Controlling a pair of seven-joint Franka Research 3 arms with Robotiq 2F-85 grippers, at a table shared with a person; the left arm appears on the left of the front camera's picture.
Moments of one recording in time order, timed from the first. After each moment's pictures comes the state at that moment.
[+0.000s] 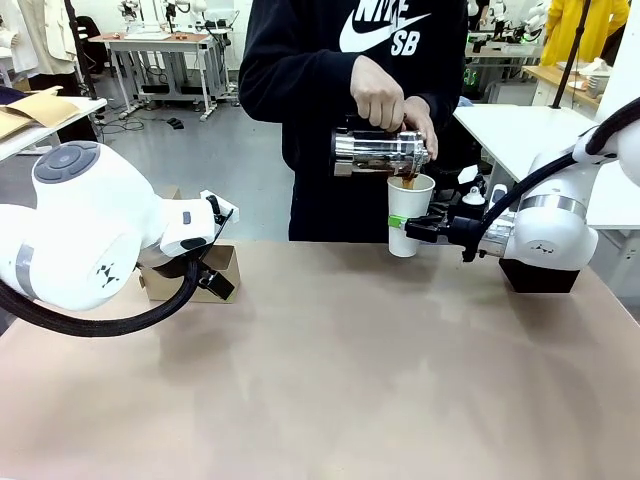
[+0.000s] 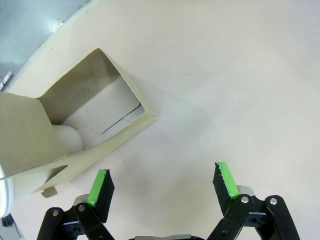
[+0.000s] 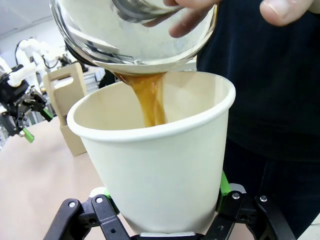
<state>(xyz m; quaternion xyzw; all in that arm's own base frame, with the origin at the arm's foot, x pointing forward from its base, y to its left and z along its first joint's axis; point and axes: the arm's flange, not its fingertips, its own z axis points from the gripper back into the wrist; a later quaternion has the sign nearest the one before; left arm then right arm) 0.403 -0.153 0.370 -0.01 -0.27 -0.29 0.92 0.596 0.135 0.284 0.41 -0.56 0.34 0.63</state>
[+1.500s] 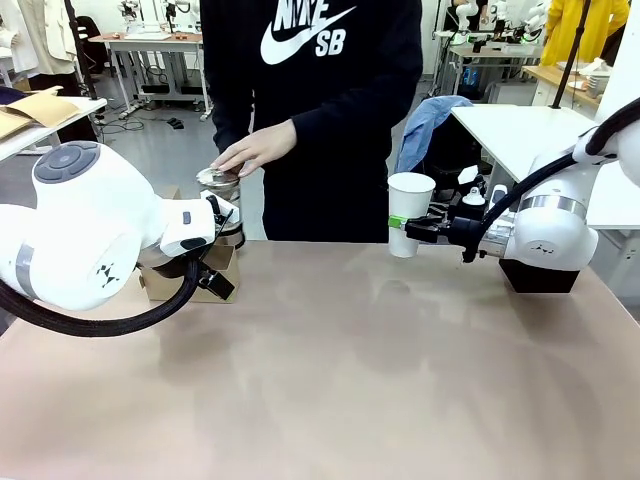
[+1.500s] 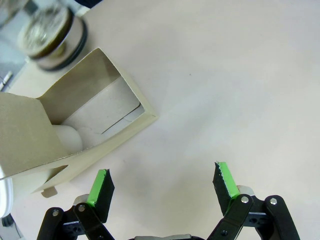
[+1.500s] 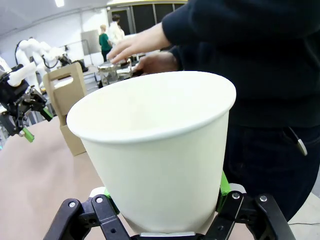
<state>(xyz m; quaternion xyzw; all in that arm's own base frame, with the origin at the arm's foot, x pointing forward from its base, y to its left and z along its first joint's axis) 0.403 -0.153 0.370 -0.01 -0.27 -0.29 0.92 0.595 0.134 0.283 0.41 -0.56 0.34 0.64</state>
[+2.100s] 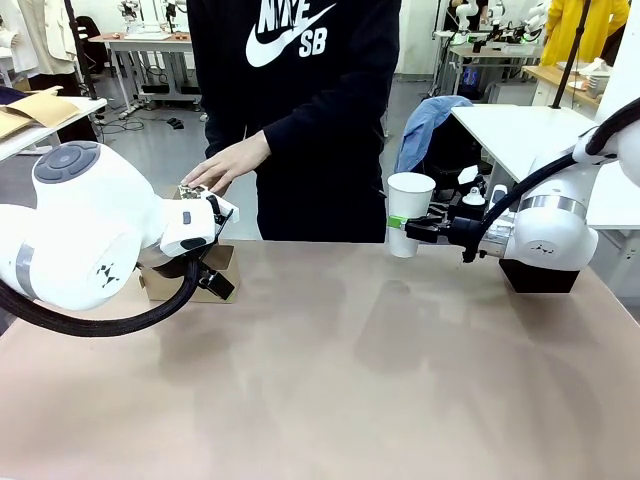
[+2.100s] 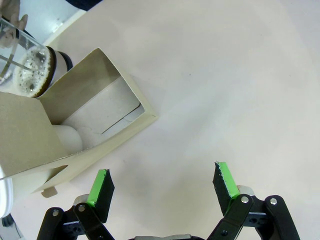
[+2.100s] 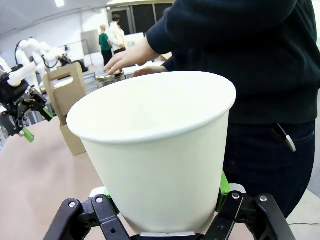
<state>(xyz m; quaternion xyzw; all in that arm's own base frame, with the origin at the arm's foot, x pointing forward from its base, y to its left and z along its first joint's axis) 0.403 -0.153 0.370 -0.01 -0.27 -0.29 0.92 0.595 0.134 0.283 0.41 -0.56 0.34 0.64</state>
